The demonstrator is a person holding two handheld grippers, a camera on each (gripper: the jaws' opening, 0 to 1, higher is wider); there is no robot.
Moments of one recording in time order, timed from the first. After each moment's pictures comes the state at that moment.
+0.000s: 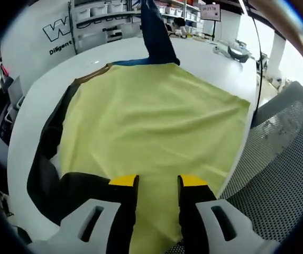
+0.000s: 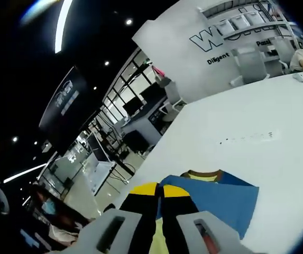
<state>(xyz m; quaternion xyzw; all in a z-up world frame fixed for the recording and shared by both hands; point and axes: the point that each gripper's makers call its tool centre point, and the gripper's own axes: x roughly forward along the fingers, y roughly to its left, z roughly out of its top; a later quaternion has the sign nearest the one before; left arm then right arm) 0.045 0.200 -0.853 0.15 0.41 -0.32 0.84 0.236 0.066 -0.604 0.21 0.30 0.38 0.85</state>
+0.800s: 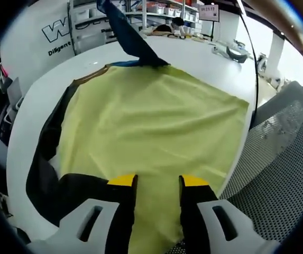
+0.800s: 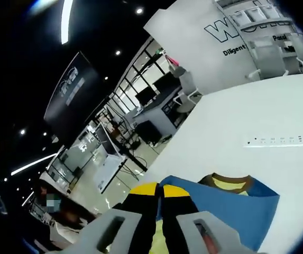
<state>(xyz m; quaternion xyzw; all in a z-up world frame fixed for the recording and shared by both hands) 0.046 0.198 -0.853 0.15 0.41 -0.32 0.84 0.255 0.146 -0.612 0.20 0.32 0.44 0.82</state>
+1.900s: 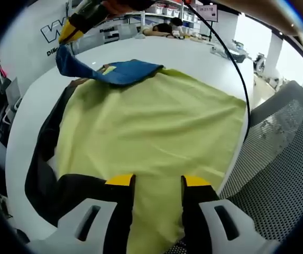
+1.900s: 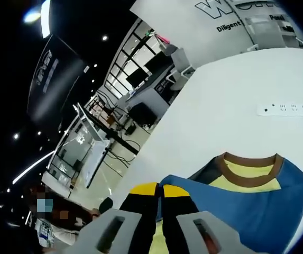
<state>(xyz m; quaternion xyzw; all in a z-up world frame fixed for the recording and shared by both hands) 0.044 0.195 -0.854 0.15 0.41 -0.33 0.84 0.290 0.218 -0.724 0.19 0.40 0.42 0.79</state>
